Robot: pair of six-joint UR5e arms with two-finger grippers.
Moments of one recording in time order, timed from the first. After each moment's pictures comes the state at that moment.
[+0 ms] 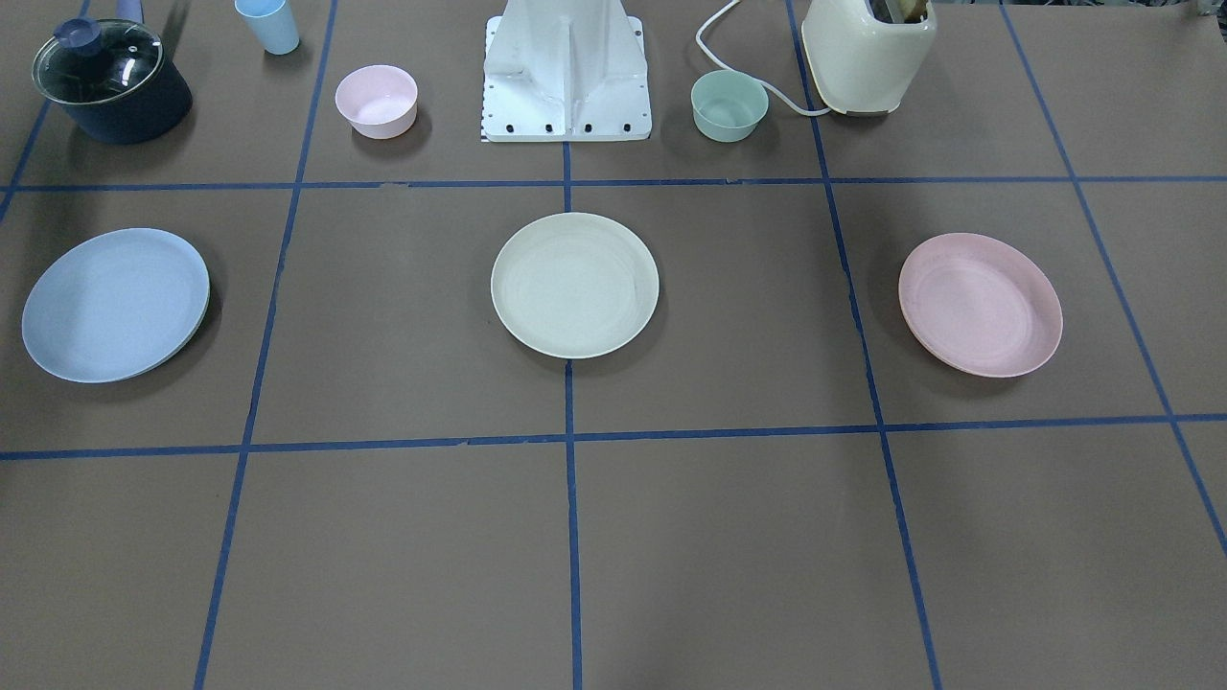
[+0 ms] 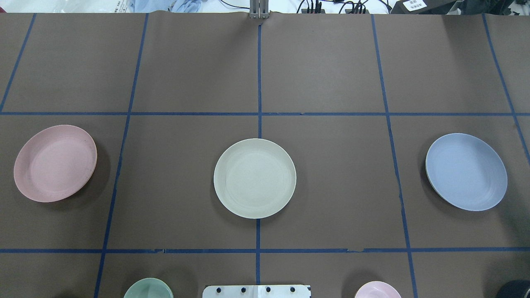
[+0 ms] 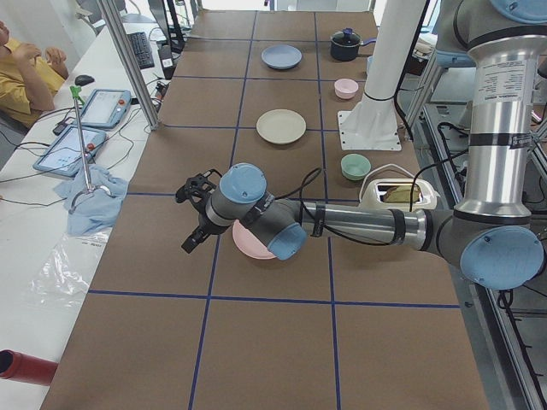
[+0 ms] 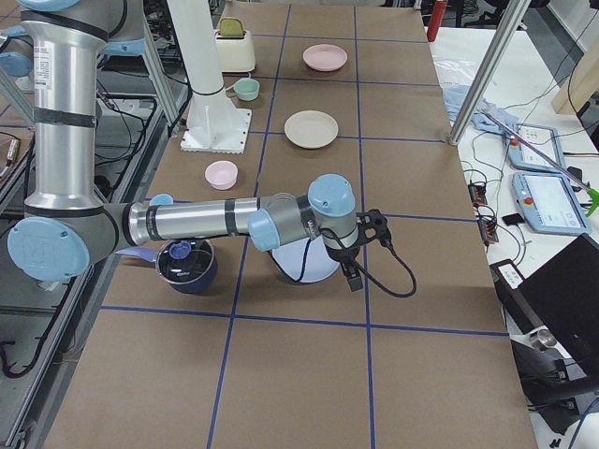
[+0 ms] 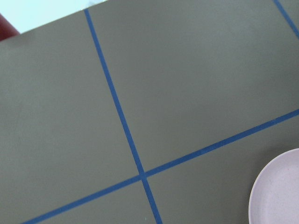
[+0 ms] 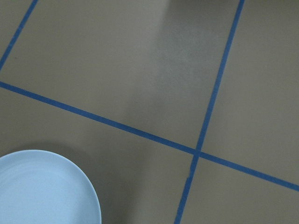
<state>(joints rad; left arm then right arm) -1.54 -1.56 -1.63 -2.33 -2.34 -0.02 1.51 -1.66 1.78 -1.29 2.33 -0.02</state>
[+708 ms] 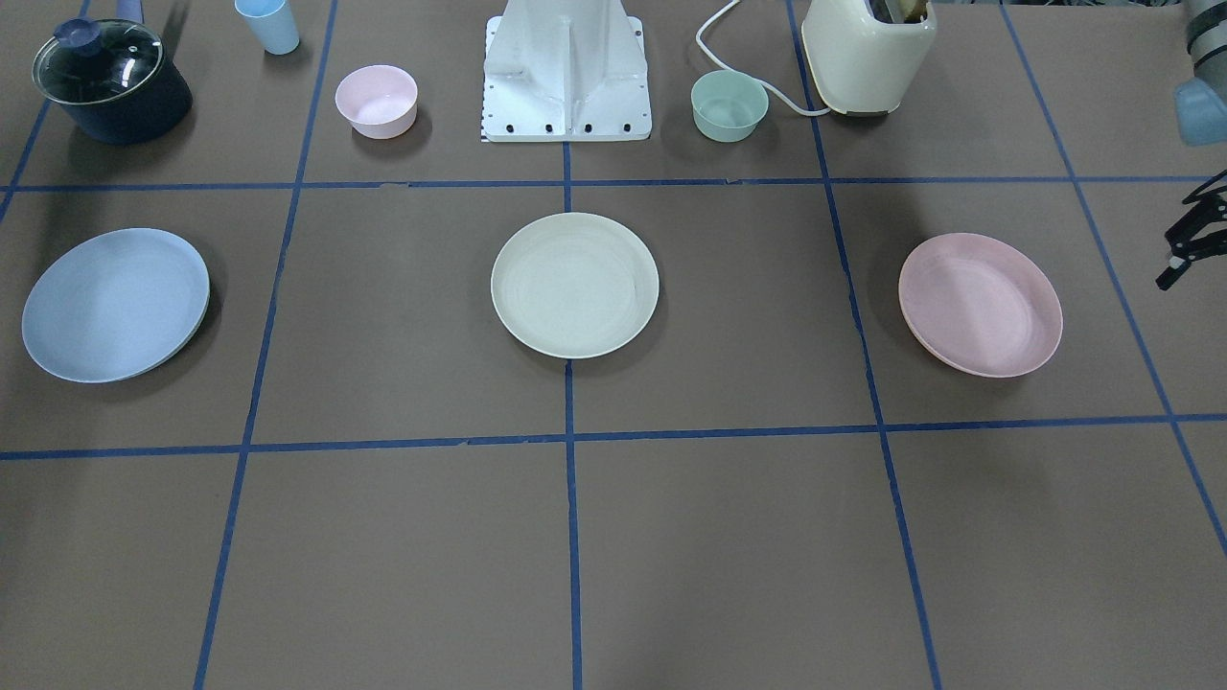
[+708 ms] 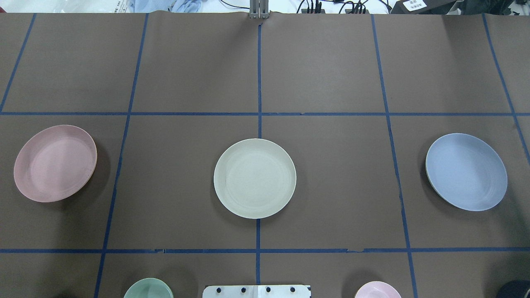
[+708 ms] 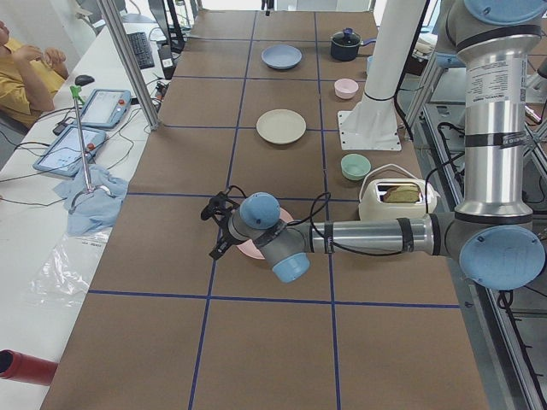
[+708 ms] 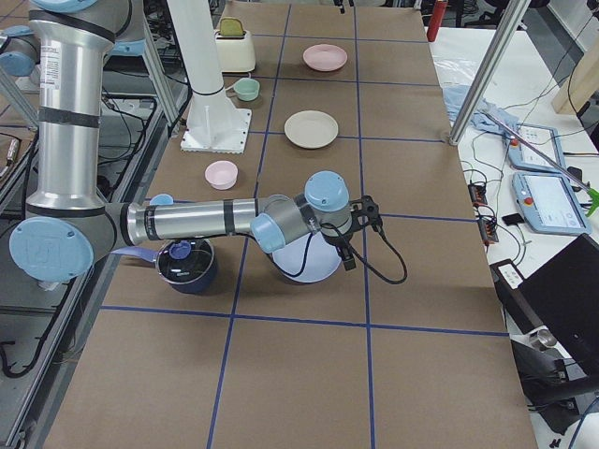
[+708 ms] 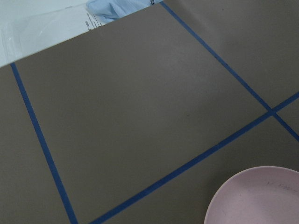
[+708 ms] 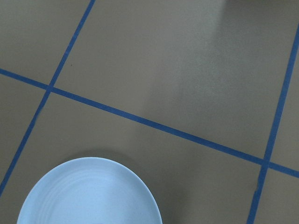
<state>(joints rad) -1.31 -1.46 -1.52 -2.67 -2.27 -0.35 1.41 -1.69 1.78 -1.12 2.41 0.17</state>
